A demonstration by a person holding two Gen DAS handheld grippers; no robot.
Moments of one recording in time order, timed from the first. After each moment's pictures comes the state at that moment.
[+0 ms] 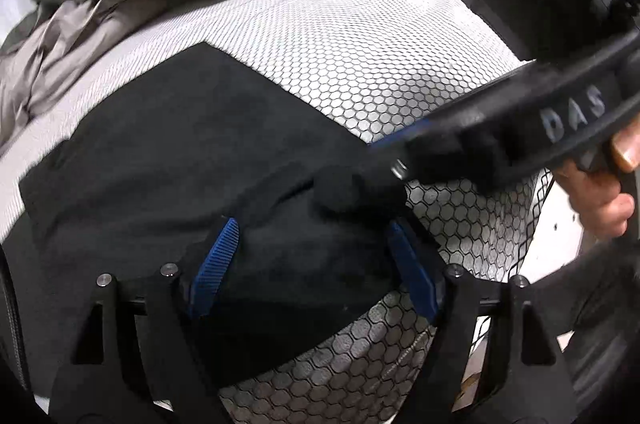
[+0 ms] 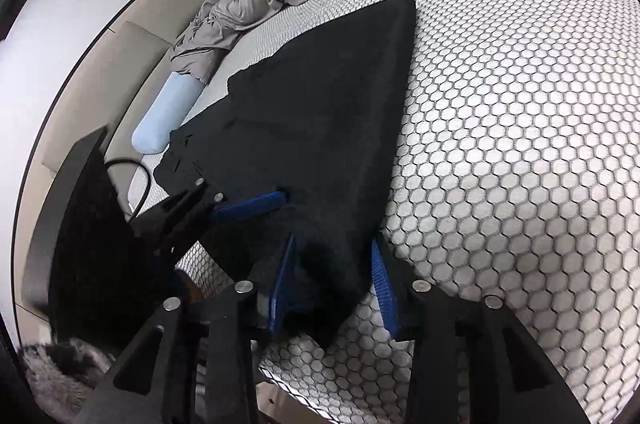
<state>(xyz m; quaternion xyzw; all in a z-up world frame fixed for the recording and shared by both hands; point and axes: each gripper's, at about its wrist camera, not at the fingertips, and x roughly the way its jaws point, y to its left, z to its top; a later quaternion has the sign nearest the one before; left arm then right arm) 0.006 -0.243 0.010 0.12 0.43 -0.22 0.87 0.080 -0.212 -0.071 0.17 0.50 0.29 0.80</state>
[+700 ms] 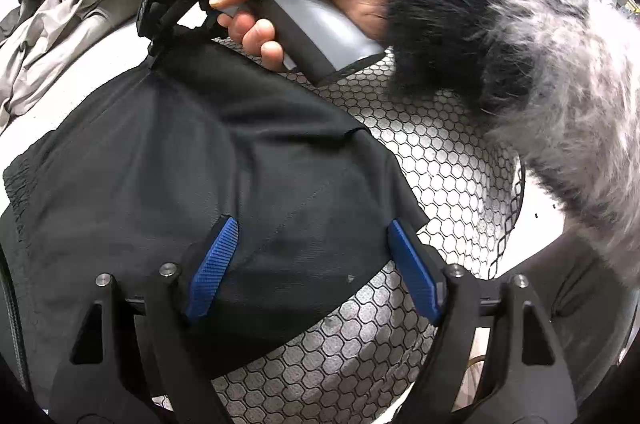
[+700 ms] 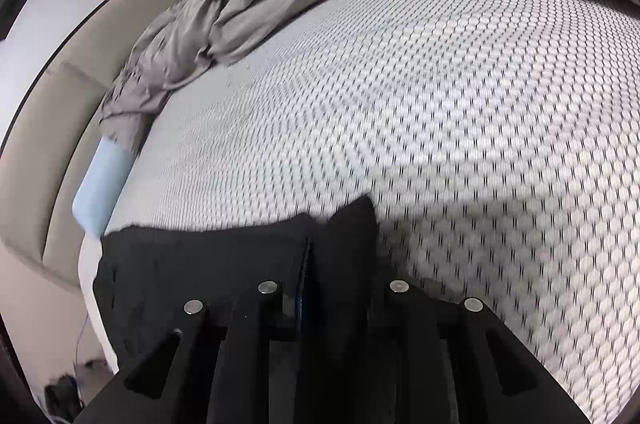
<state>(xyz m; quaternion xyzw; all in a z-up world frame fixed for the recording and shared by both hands) -0.004 -0.228 0.002 0.12 0.43 -0.27 0.85 0.306 -0.176 -0.072 0.17 0.50 0.19 0.83</state>
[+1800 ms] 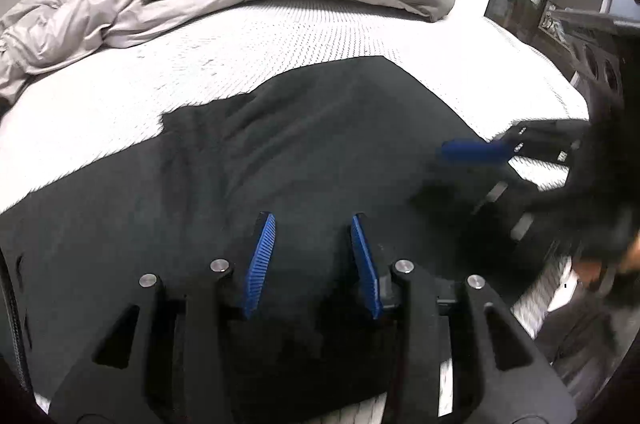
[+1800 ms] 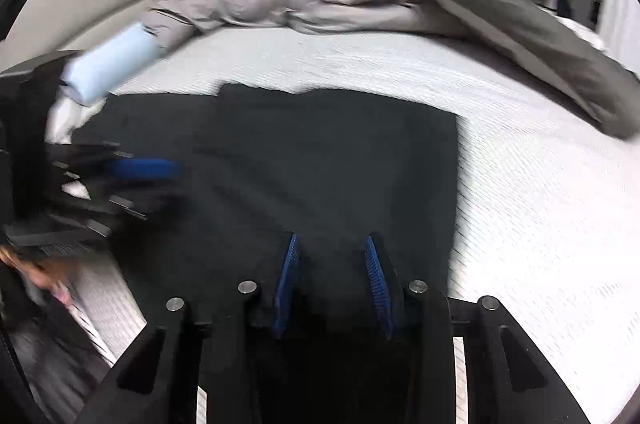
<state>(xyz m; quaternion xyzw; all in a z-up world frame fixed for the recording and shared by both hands) 0.065 -0.059 0.022 0.01 0.43 -0.15 0.89 0.116 -0.102 -0.037 -0.08 0.42 0.20 0.88</state>
